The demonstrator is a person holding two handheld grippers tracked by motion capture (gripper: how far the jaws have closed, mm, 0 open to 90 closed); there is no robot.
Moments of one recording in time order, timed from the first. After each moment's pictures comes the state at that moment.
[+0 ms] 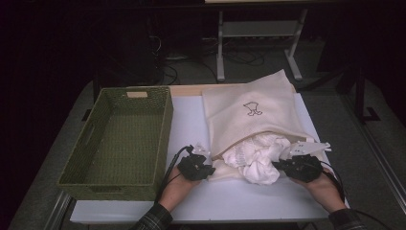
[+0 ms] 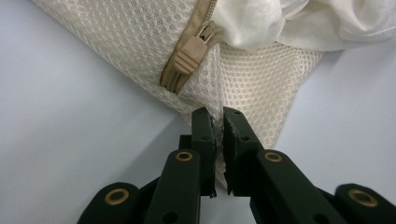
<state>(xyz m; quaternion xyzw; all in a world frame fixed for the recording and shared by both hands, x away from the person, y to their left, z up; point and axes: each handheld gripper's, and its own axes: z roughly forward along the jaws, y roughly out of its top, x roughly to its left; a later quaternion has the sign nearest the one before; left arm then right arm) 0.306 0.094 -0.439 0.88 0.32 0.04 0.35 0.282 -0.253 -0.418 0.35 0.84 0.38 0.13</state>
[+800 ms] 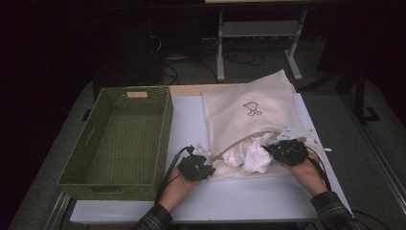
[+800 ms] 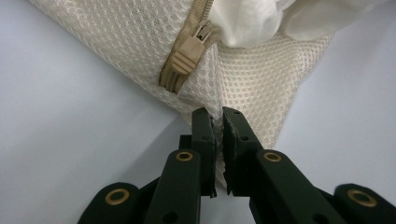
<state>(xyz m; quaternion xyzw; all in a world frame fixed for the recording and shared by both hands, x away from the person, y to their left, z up) 0.305 0.093 -0.439 0.88 0.32 0.04 0.35 0.323 -0.226 -0.410 0.36 0.83 0.38 0.18</state>
